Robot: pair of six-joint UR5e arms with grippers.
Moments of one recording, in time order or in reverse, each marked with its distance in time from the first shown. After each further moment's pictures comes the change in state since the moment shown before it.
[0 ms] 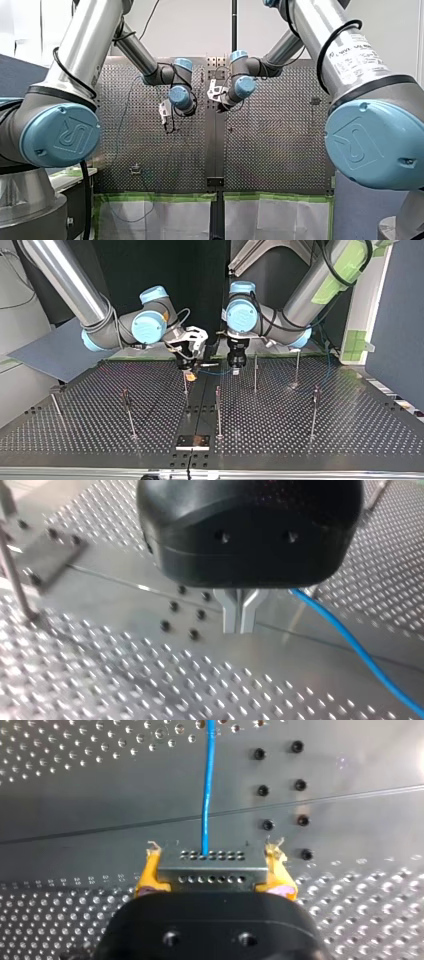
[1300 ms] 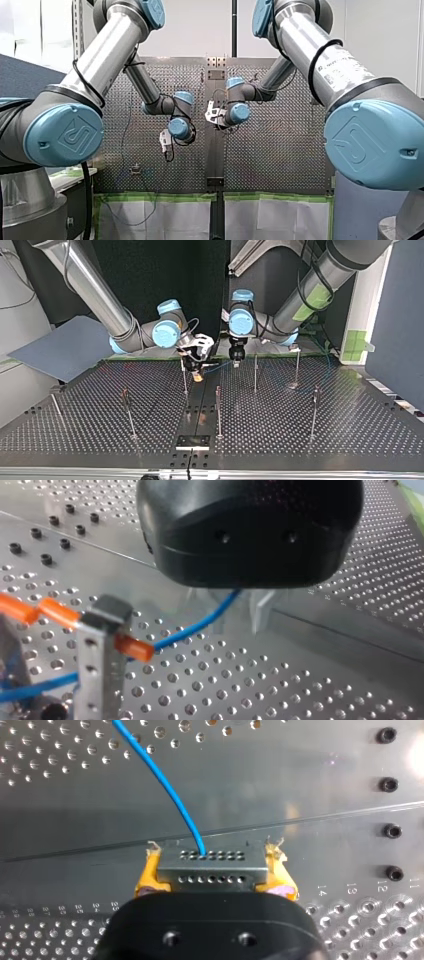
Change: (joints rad) left arm 0.041 -0.242 -0.017 0.190 0.058 -0.025; right arm -0.001 0.201 -0.064 -0.174 0.009 0.009
